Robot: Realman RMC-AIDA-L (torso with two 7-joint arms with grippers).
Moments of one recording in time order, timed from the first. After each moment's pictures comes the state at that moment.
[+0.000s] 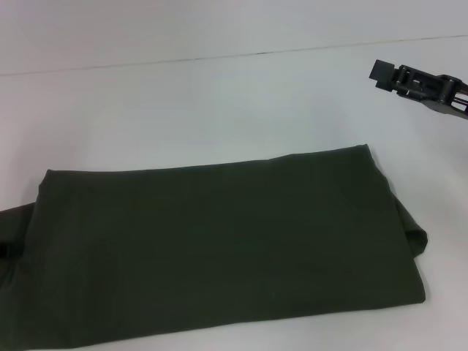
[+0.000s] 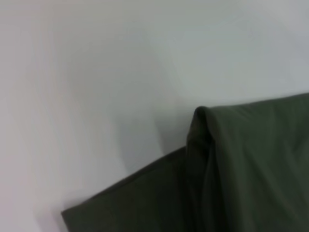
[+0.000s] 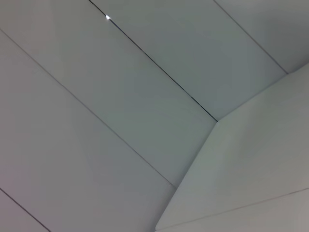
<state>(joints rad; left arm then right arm) -0.58 -2.03 0.37 0.86 2.71 1.56 -2.01 0.51 1.98 -0.23 -0.54 -1.99 -1.69 1.86</state>
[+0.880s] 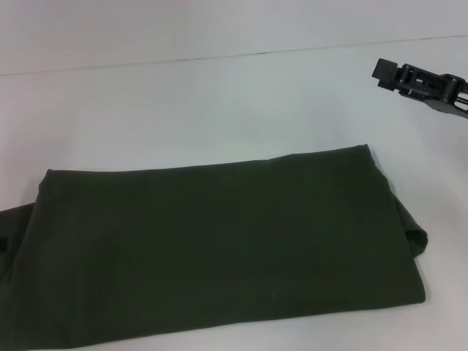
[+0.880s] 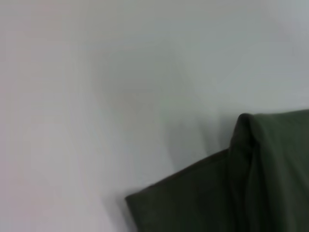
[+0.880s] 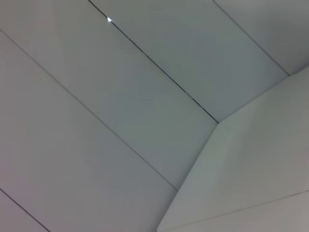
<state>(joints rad) -0.56 -2.01 0.34 0.93 2.73 1.57 -2.04 0.51 1.98 -0.22 -0.54 -1.99 -1.69 1.86</state>
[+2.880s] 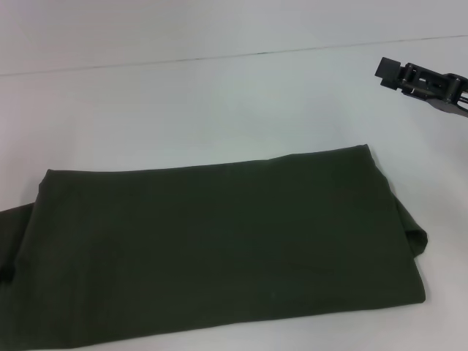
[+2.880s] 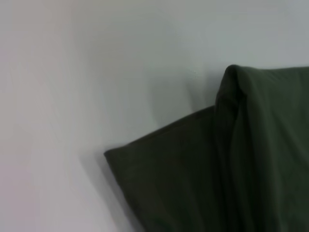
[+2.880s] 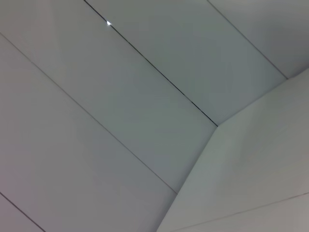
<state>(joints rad) -0.56 -2.01 0.36 0.91 2.79 1.61 -2.03 0.50 1.98 -0.23 -0.54 -1.98 -1.69 1.86</state>
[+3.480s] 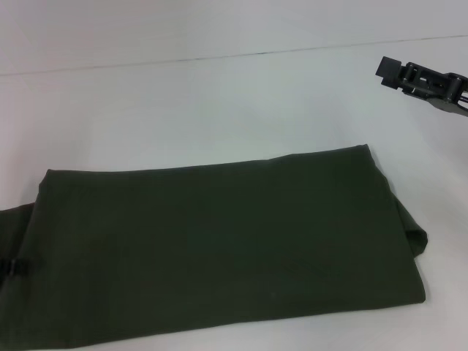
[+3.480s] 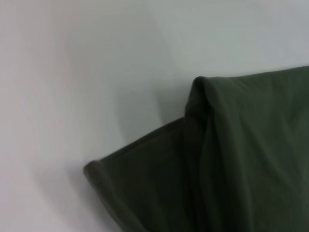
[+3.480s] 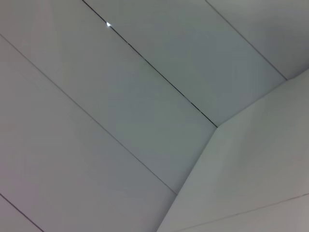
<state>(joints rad) -0.58 -2.01 0.37 0.90 2.78 1.64 -2.03 0.50 1.98 -0.22 -0.54 -1.98 -1.69 1.86</state>
